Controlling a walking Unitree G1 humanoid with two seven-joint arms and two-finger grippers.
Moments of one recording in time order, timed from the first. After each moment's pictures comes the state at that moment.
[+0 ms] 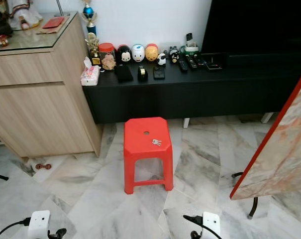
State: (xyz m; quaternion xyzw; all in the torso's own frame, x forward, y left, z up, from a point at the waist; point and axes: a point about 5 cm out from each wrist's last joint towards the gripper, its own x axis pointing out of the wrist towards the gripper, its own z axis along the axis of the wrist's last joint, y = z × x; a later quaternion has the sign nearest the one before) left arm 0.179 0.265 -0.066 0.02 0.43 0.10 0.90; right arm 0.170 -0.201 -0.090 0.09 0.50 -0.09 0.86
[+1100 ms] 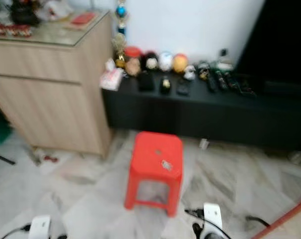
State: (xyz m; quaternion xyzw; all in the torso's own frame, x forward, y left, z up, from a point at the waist) left arm 0.175 0.260 -0.070 0.01 0.43 0.10 0.90; right arm 0.181 -0.208 -0.083 0.06 0.48 -0.05 0.87
